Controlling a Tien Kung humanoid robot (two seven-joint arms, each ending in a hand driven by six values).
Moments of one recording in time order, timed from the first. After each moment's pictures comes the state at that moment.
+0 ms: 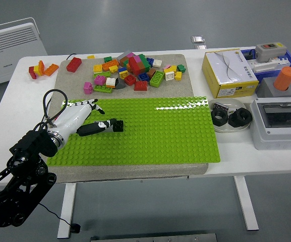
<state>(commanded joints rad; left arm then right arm) -0.36 0.22 -1.03 -1.34 2.12 -0.04 0.19 -0.02 -0.11 1.25 0.18 -1.00 0.16 -0.12</state>
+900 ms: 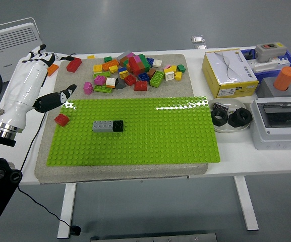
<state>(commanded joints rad) -0.19 0.31 -1.29 -1.60 2.13 0.32 -0.14 -0.02 -0.10 1.25 0.18 -1.00 0.16 -0.12</state>
